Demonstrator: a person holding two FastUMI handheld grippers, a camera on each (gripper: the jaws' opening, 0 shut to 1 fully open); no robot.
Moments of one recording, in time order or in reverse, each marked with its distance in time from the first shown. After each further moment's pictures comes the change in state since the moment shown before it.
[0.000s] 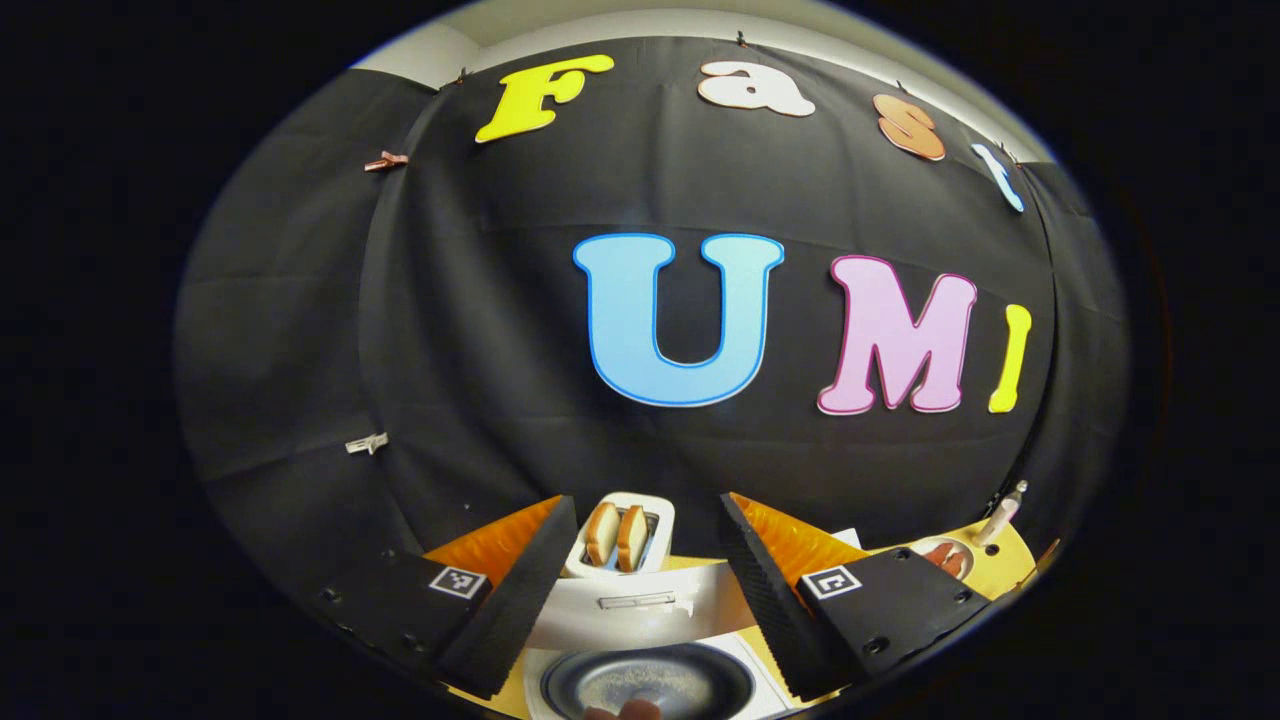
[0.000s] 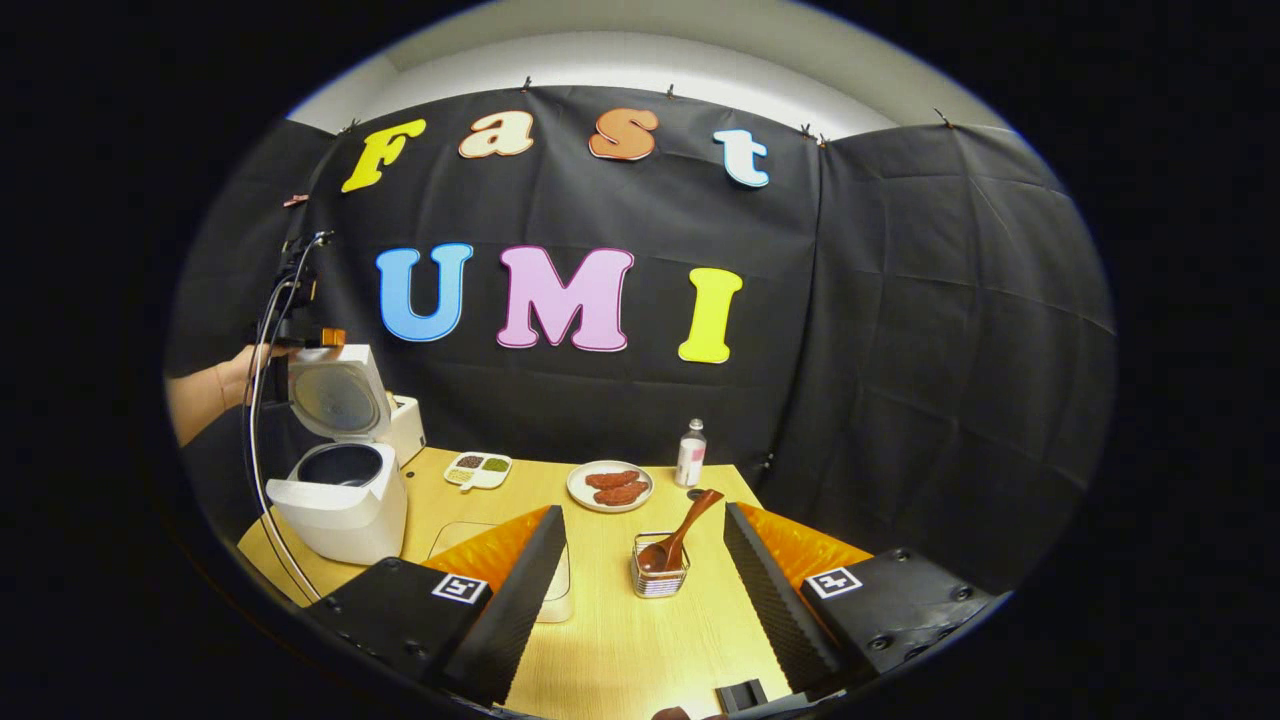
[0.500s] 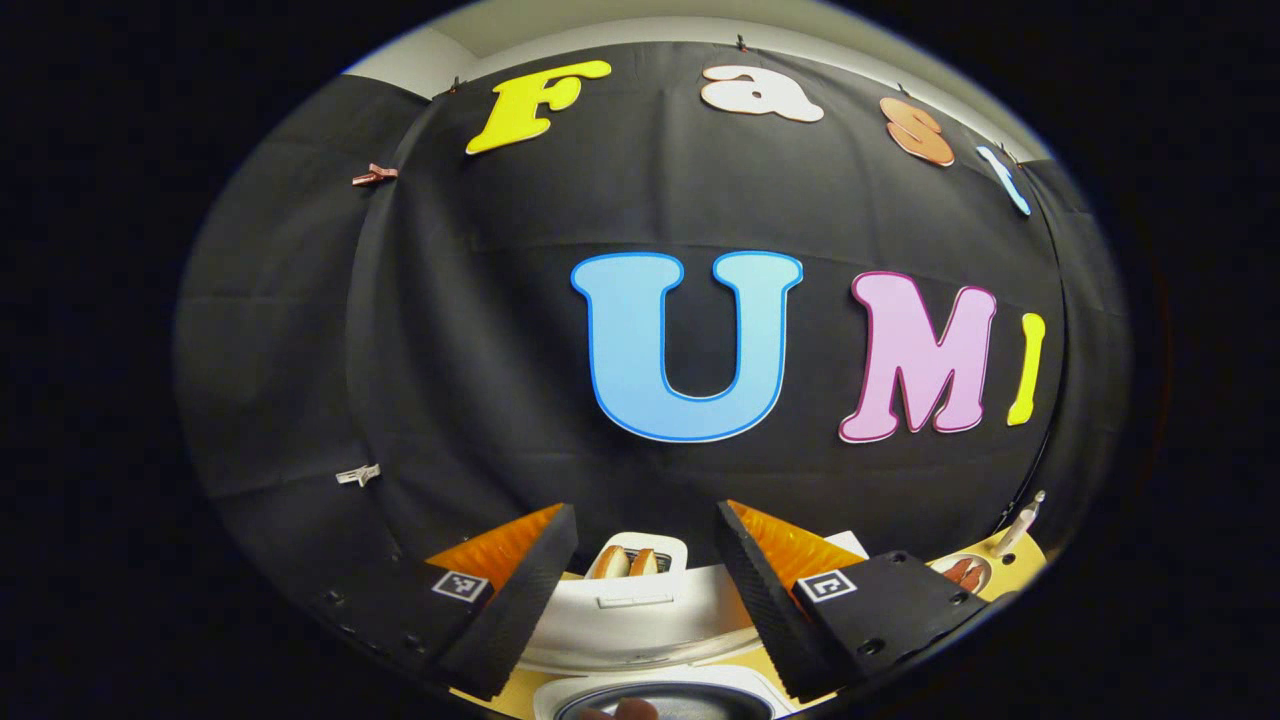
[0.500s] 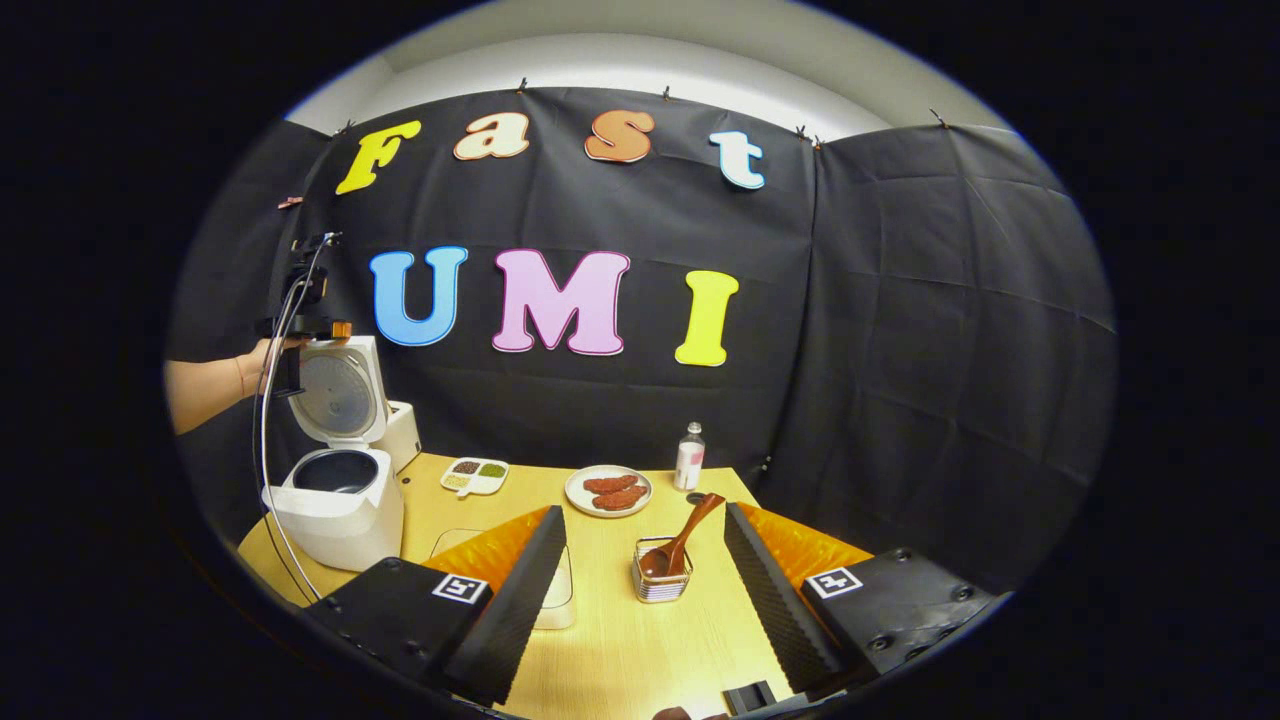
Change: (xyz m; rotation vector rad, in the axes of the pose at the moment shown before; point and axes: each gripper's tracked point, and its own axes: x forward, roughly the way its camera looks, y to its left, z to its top) left arm 0.079 0.021 0.049 0.029 -0.104 0.025; right arm 0.002 -0.002 -0.006 0.001 0.001 -0.039
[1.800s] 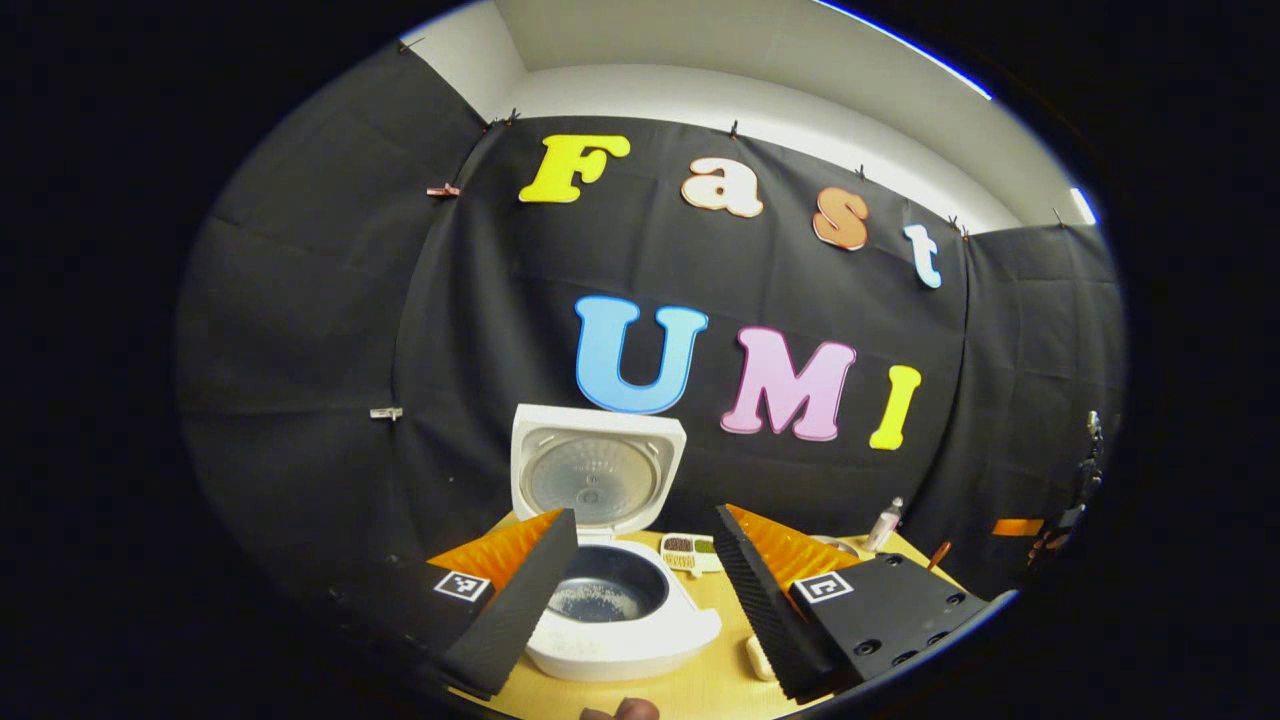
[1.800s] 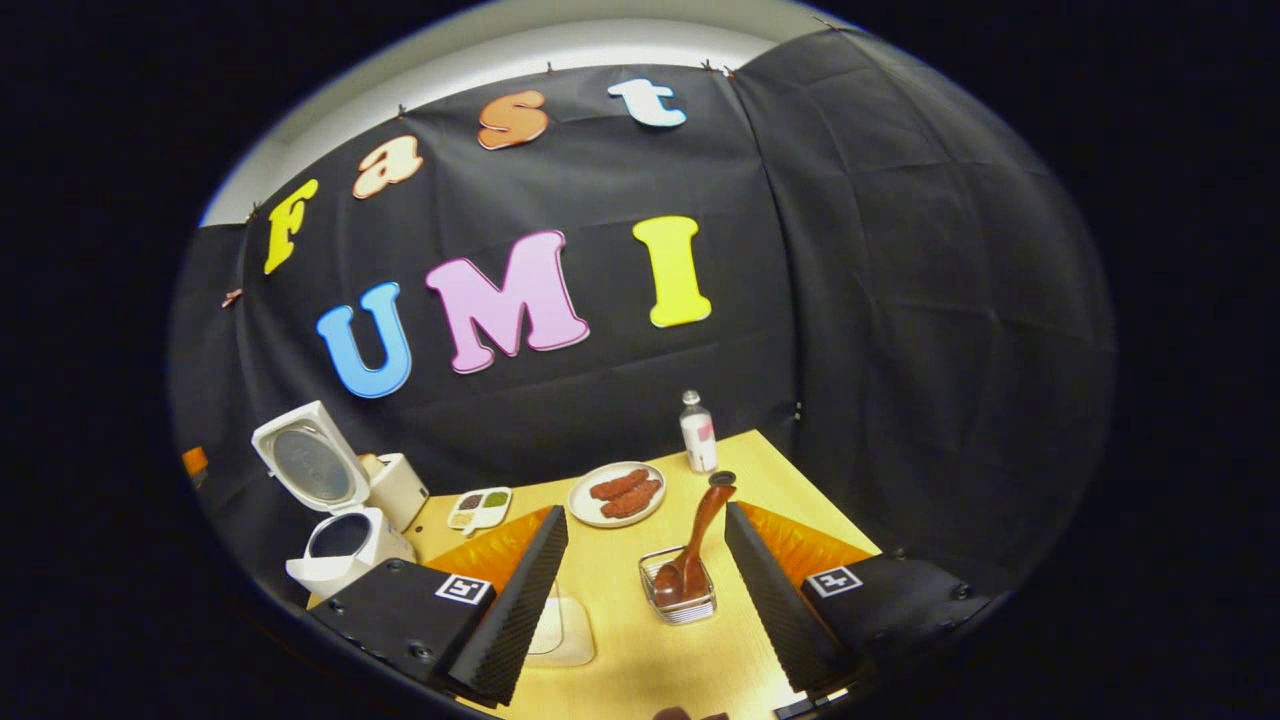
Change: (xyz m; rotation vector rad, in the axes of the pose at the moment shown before) left arm -0.334 -0.017 -0.020 -0.162 -0.122 -0.154; right arm 0.099 -0.042 -0.008 0.282 0.049 0.061
